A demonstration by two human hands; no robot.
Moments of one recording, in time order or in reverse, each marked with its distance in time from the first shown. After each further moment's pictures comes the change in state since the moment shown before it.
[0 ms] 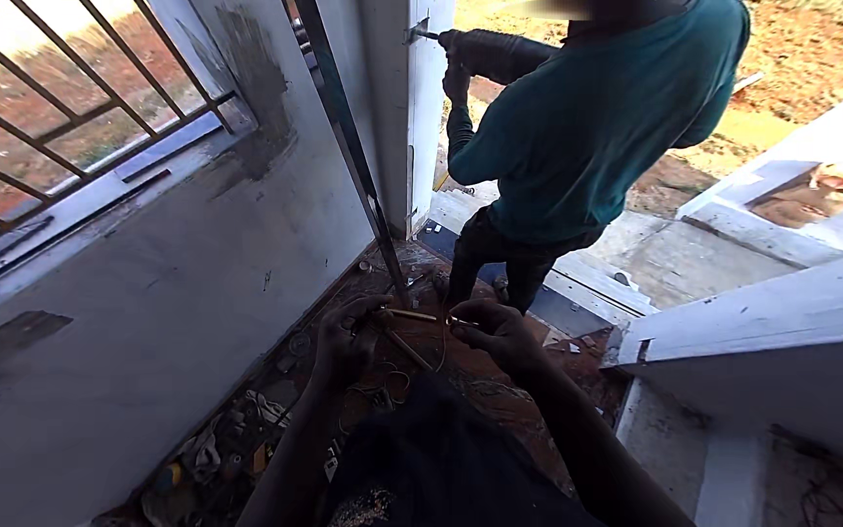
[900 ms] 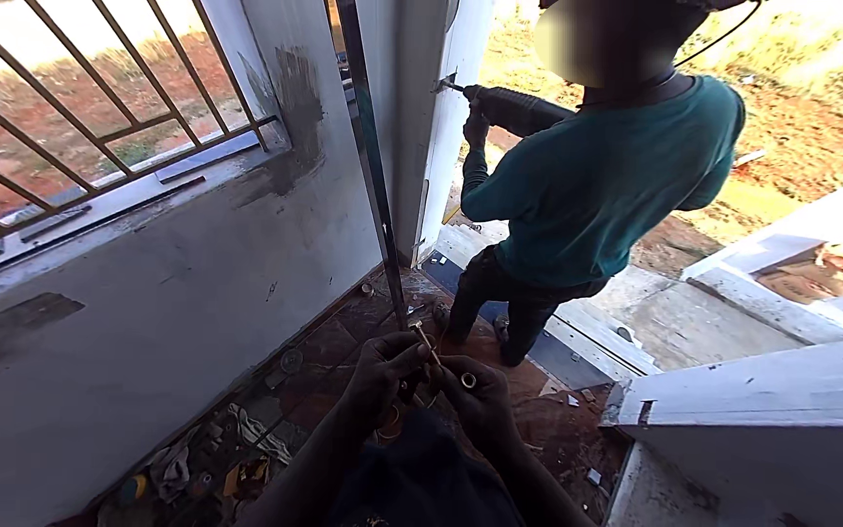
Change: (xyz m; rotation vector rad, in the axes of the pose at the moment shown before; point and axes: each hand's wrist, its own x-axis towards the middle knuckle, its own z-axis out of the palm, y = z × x) left_hand -0.006 0.022 0.033 -0.933 -0.128 -0.480; right_hand -0.017 0.004 0.060 0.052 0.087 -0.405
